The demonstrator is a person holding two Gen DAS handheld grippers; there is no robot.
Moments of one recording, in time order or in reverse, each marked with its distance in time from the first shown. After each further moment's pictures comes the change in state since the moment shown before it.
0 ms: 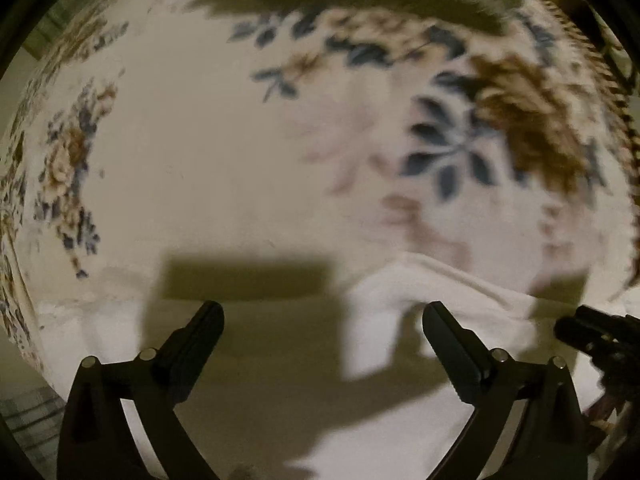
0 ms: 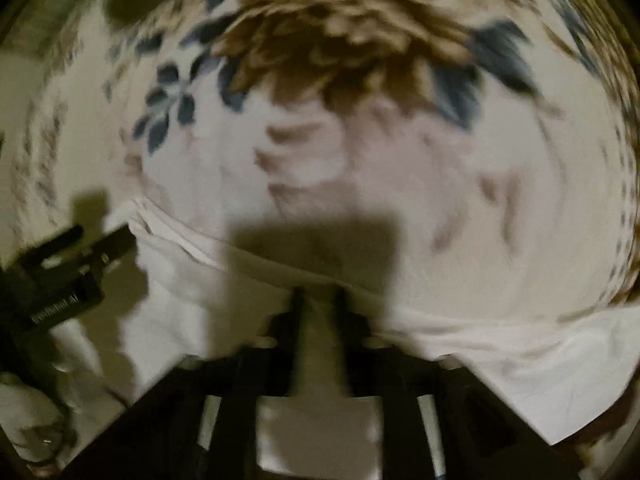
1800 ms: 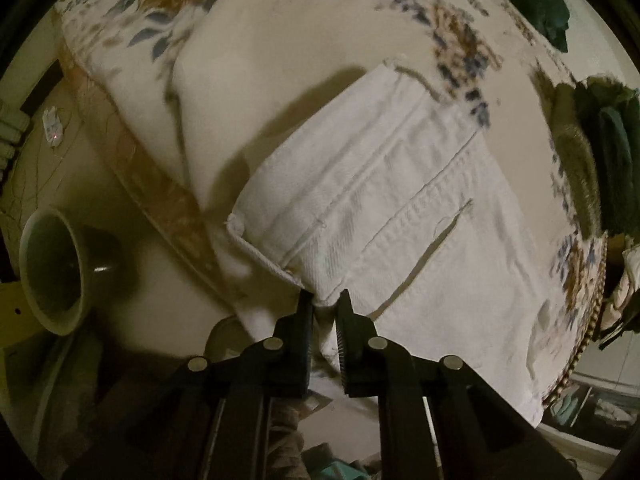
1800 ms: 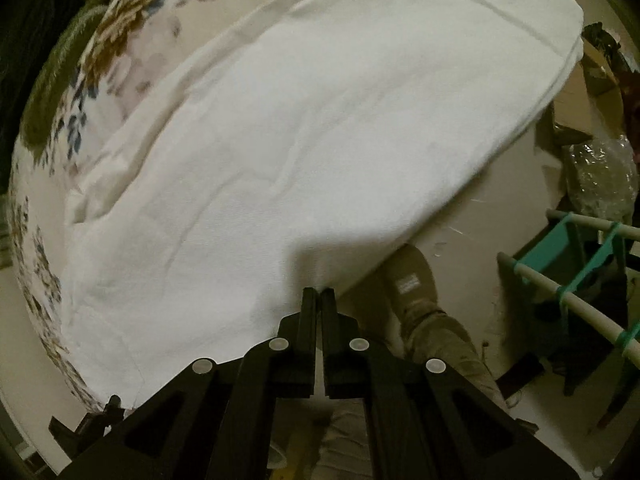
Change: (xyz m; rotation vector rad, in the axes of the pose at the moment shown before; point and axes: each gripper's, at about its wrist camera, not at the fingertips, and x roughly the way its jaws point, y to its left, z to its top) left arm -0.002 0.240 -0.211 -0.848 -0.014 -0.216; right arm 0.062 0.043 -0.250 0.608 0.002 -0.030
